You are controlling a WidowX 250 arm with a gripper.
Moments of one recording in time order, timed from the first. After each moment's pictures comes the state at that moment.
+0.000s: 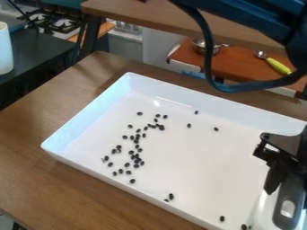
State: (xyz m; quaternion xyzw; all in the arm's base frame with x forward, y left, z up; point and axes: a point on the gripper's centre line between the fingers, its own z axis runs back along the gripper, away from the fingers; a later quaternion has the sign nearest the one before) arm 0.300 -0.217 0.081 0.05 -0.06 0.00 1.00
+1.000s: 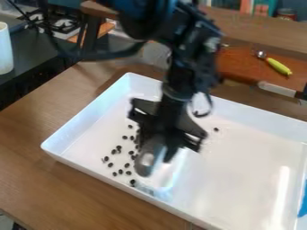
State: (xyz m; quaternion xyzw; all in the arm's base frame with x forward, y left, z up) arm 0.287 -0.038 0.069 0.13 -0.02 0.06 0.99
